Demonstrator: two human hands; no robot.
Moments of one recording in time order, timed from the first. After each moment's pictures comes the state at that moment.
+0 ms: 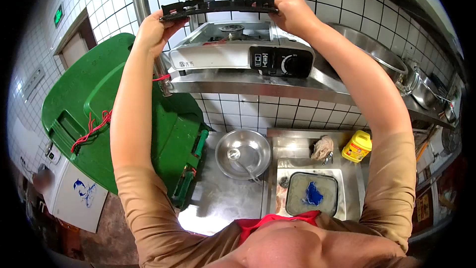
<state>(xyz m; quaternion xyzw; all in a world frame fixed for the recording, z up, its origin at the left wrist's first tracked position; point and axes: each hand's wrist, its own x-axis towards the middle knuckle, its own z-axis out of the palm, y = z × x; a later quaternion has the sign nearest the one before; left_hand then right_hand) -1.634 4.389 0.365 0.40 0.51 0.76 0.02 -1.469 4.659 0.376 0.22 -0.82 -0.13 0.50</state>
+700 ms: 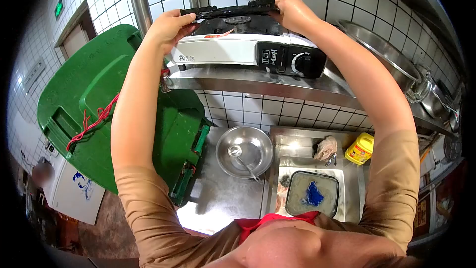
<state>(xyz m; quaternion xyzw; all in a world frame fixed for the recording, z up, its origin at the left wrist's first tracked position) -1.653 4.411 0.343 0.34 0.66 0.68 0.04 -1.511 4.670 0.359 0.06 -0.92 -0.06 0.38</state>
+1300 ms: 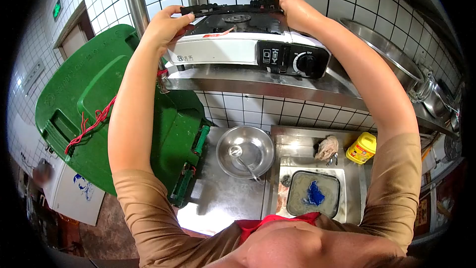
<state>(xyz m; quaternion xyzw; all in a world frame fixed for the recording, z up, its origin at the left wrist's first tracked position) -1.635 4.410 0.344 0.30 0.74 0.60 -0.07 -1.523 4.687 0.356 0.10 -0.93 -0.05 0.34</state>
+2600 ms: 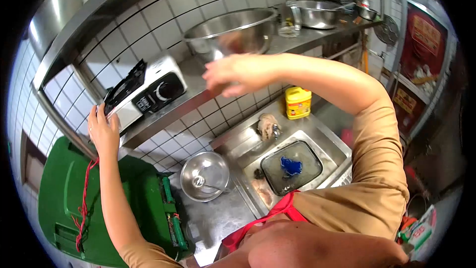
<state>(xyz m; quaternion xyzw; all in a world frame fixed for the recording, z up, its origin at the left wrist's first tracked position) -1.573 4.440 0.290 0.41 0.74 0.19 -0.50 -1.257 4.709 0.293 0.19 -0.96 -0.04 0.21</state>
